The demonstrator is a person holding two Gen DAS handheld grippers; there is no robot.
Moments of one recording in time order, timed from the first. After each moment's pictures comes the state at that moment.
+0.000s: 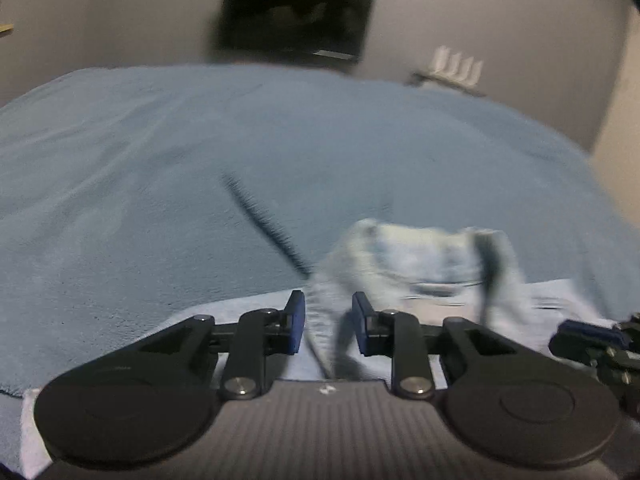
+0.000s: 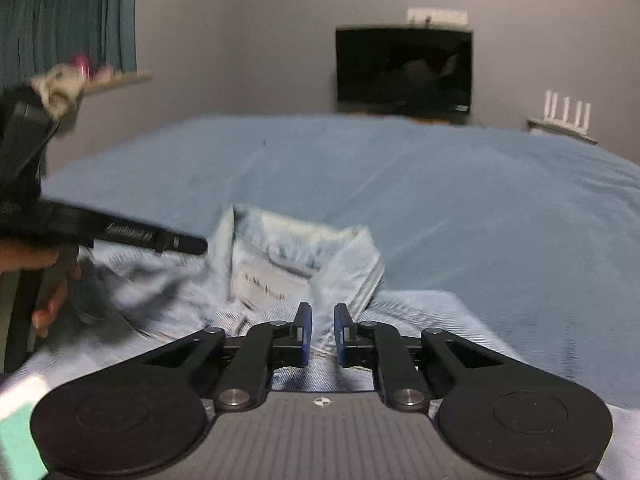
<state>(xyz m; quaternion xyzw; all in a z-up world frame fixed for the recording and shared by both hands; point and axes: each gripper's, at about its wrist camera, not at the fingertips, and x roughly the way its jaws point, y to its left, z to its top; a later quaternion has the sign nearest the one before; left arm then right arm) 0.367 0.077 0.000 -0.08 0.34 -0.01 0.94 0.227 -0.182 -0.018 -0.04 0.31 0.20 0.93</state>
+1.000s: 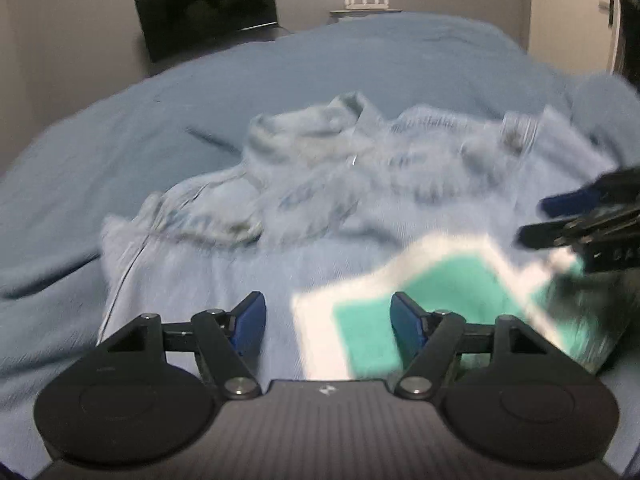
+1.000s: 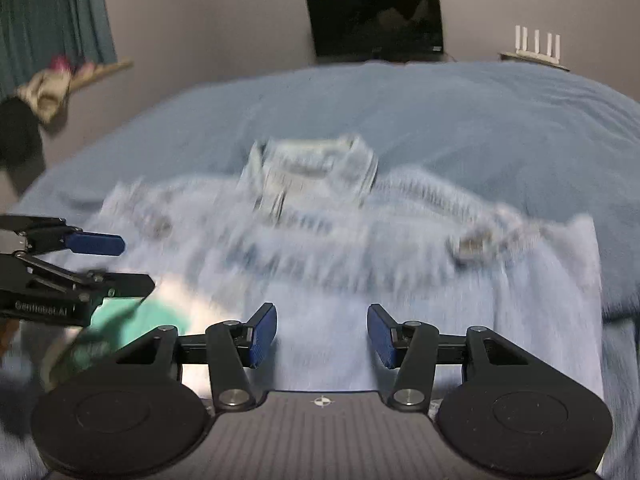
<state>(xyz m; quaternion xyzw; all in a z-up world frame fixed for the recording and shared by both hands) 0.172 0.020 0.011 0.11 0.38 -0.08 0.91 0.093 -0.205 -0.018 -0.01 0.39 0.17 0.91</state>
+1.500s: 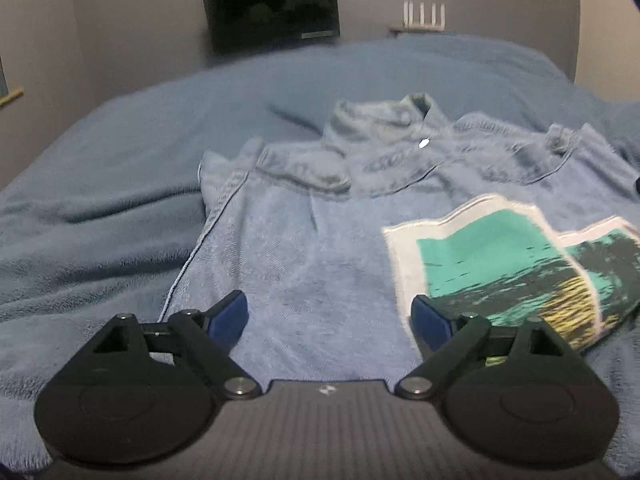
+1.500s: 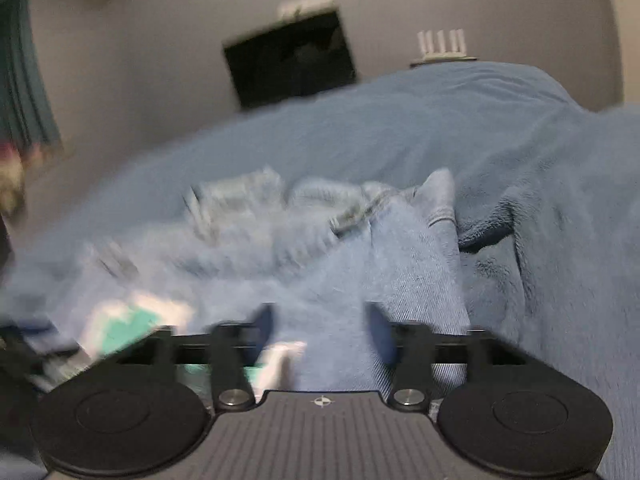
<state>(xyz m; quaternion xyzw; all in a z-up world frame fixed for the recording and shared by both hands) 0.119 0.070 0.011 0.06 0.35 -0.02 0.93 0.016 -0.287 0.002 0.15 0.31 0.08 0.94</state>
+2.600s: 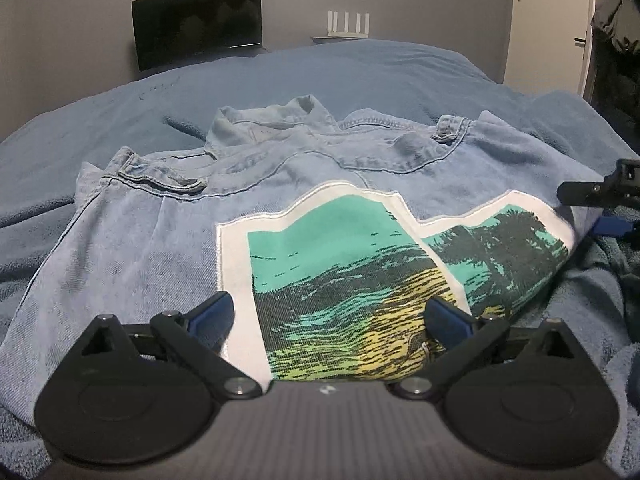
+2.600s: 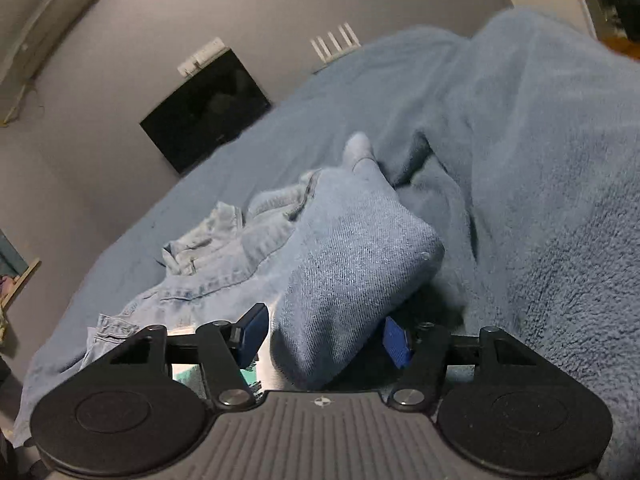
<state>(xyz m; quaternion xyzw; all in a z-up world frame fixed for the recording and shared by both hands) 0.107 0.001 -0.008 0.04 0.34 -0.12 0.93 -0.043 -0.277 -0.024 0.29 0.29 -0.03 0.91</state>
